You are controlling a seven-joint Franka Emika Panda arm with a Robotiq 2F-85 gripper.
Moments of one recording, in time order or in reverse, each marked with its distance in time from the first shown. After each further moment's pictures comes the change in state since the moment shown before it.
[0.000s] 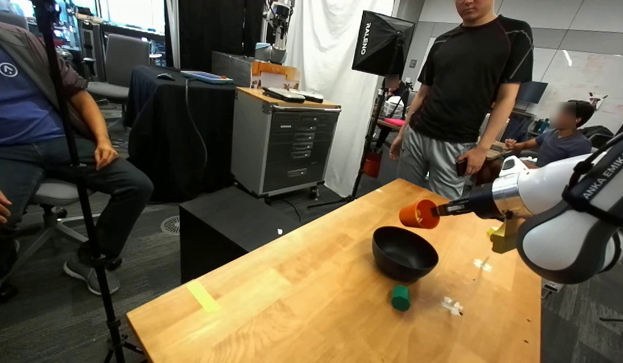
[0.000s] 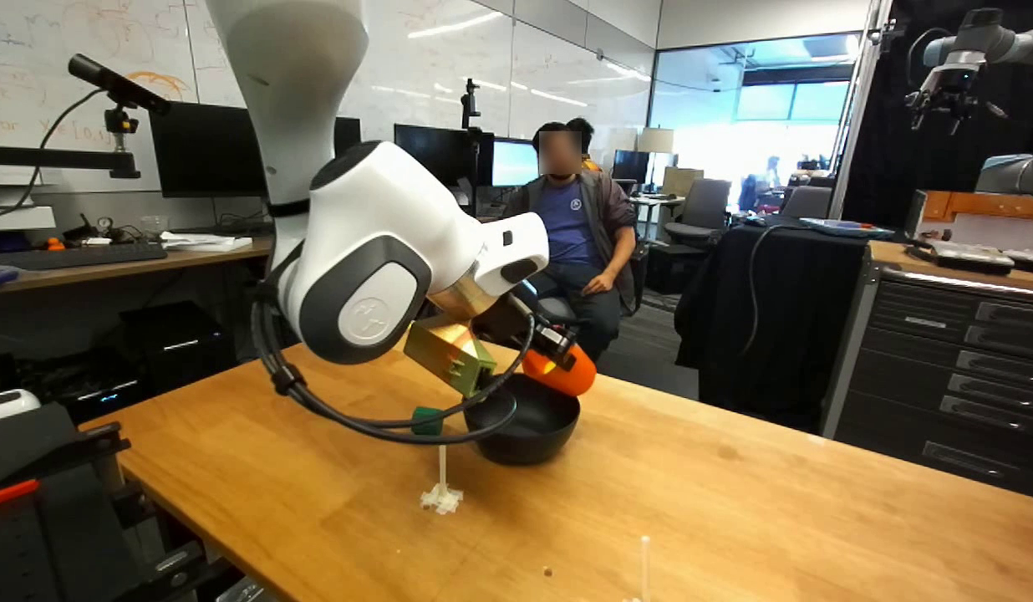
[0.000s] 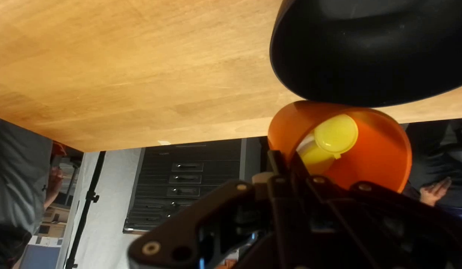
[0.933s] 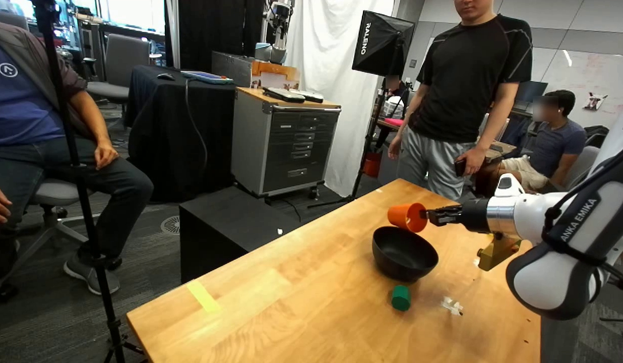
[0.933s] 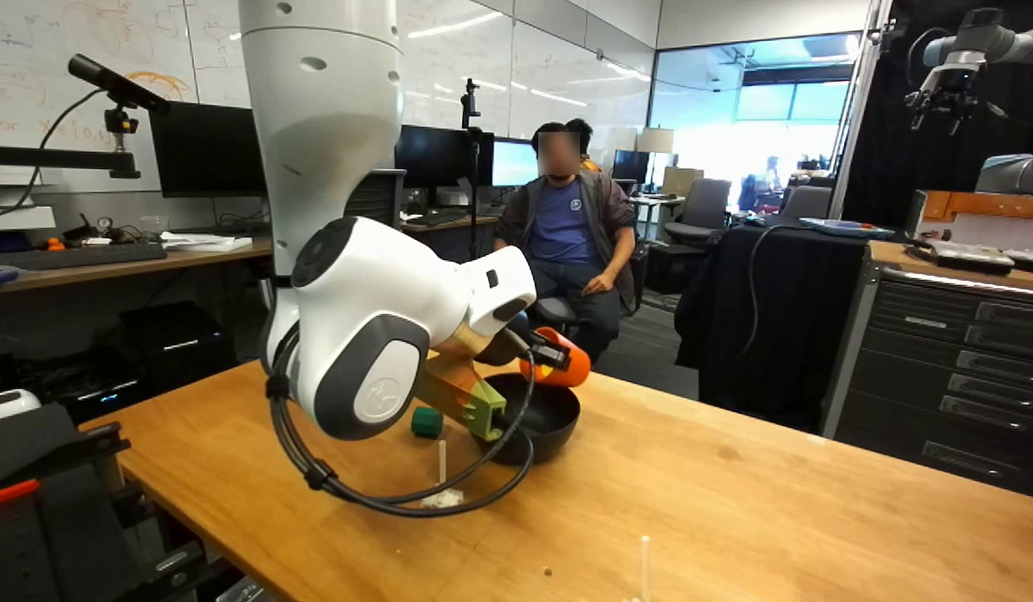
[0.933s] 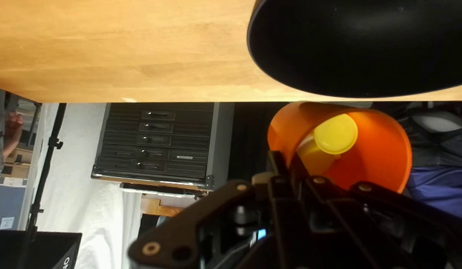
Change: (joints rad) arm -0.023 0.203 -0.001 0.103 -0.125 0.297 0.000
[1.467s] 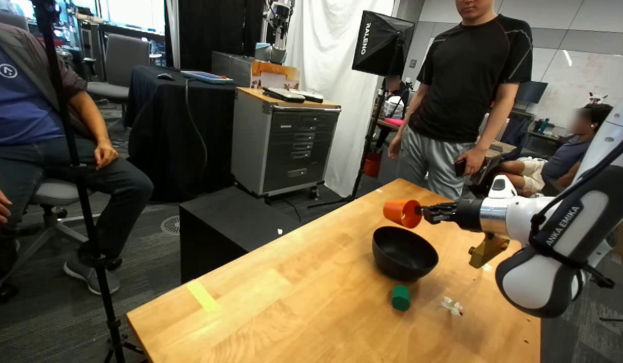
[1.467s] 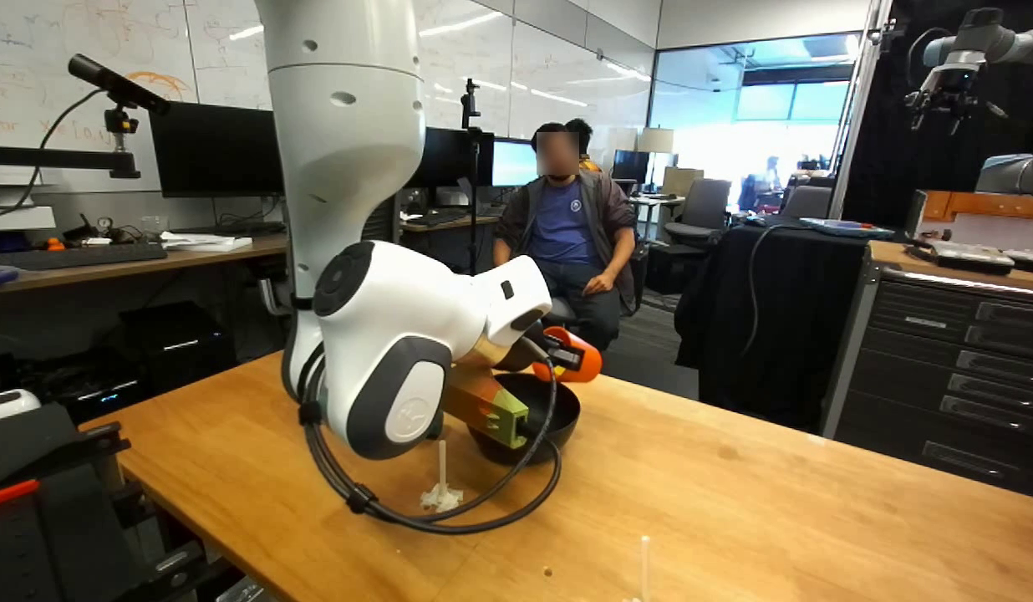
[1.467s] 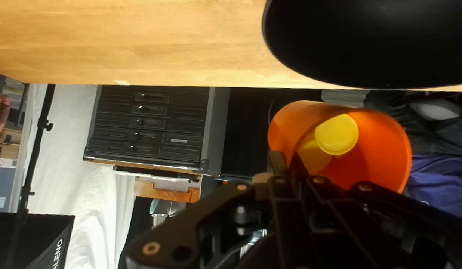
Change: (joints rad) arm -0.024 0.072 -0.005 0.095 -0.050 0.042 0.000
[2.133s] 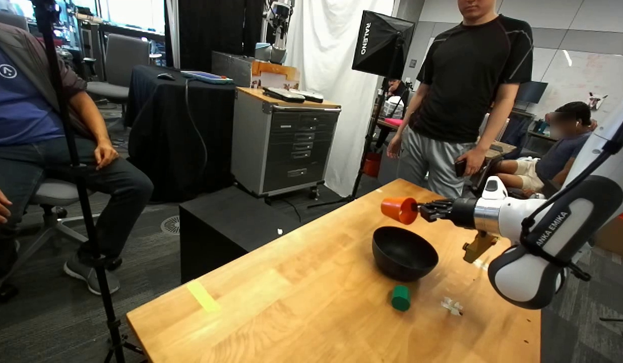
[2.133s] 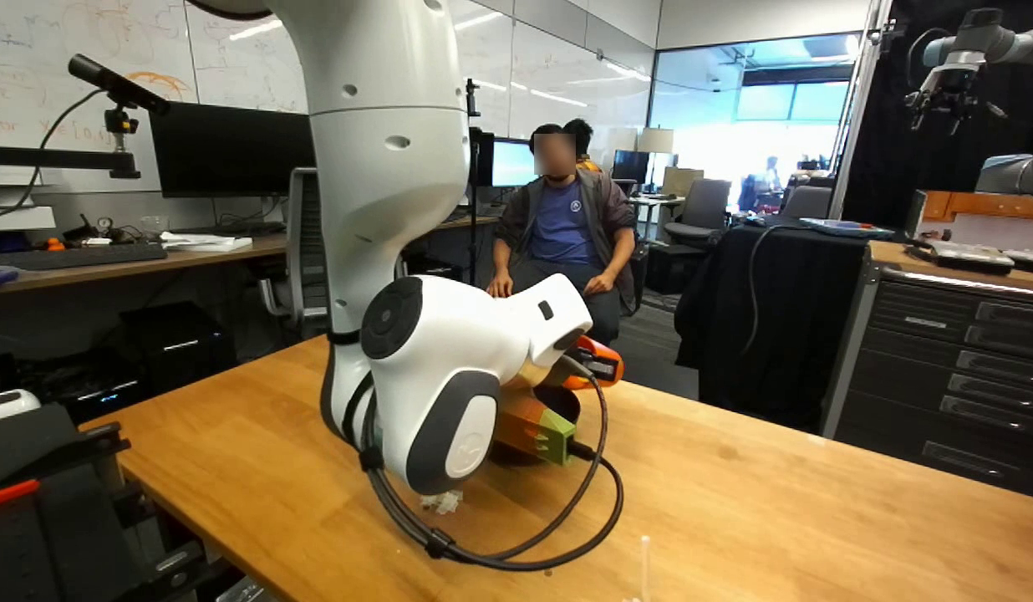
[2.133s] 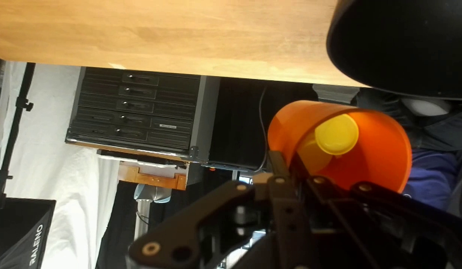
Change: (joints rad) arm -0.116 0.094 0.029 0.153 -0.146 0.000 -0.033
